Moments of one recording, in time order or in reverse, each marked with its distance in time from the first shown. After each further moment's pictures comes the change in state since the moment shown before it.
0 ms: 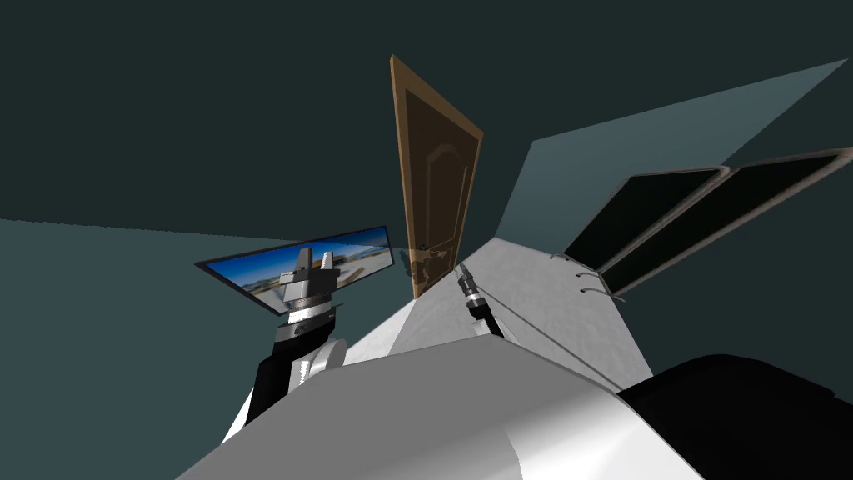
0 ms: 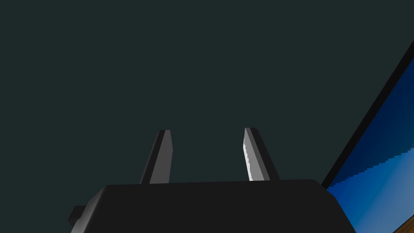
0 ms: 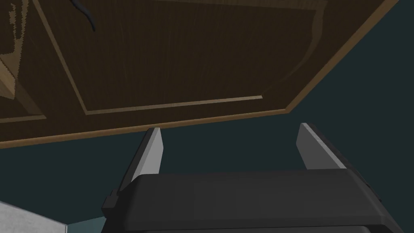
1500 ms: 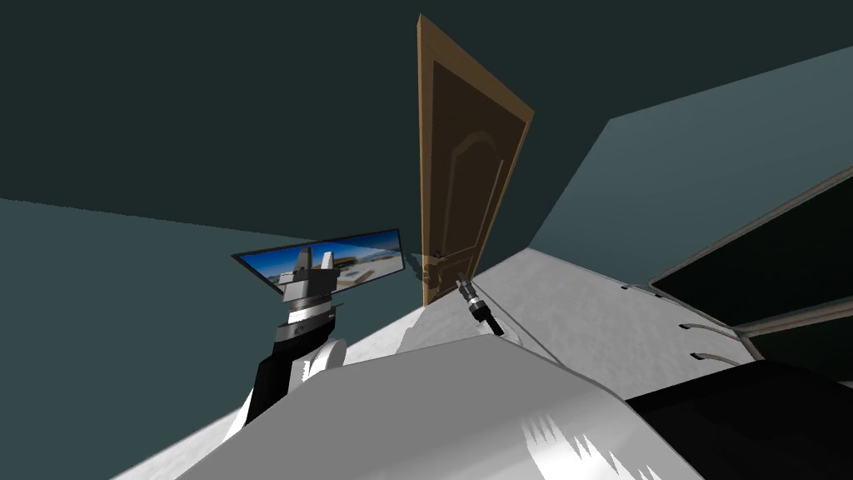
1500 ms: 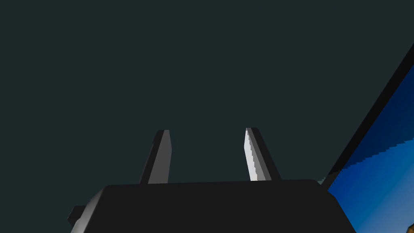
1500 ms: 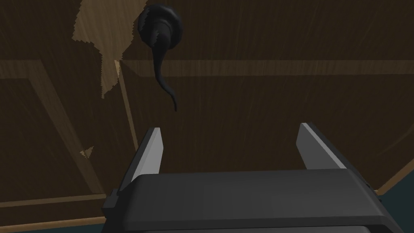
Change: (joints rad) arm -0.157 -0.152 0.100 0.402 -0.081 -0.104 -0.101
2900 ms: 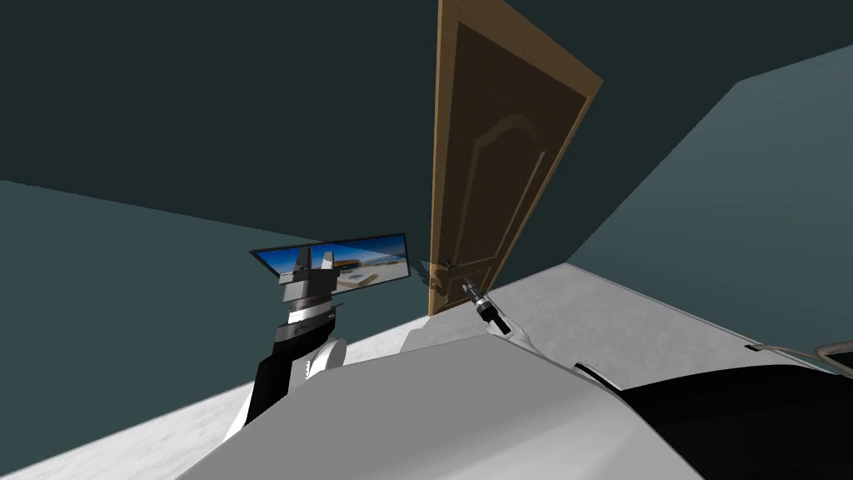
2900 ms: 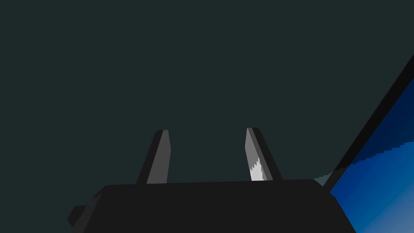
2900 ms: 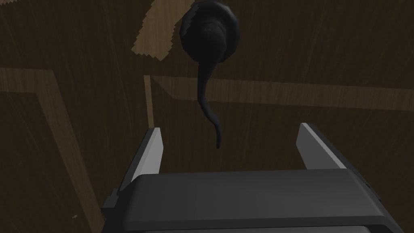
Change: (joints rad) arm -0.122 -0.108 0.075 0.309 -0.060 -0.083 -0.074
